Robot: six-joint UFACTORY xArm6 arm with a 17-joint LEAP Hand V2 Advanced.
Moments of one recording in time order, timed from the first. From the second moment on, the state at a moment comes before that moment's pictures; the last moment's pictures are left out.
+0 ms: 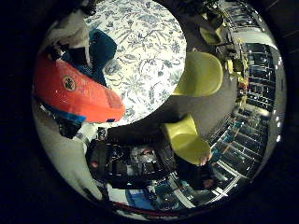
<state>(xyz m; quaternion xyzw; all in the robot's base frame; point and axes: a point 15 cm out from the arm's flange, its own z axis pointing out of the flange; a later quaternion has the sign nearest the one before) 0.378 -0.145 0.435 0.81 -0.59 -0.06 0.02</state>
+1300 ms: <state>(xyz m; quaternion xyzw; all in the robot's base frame) 0.340 -0.080 0.381 0.82 -0.47 0.03 0.31</state>
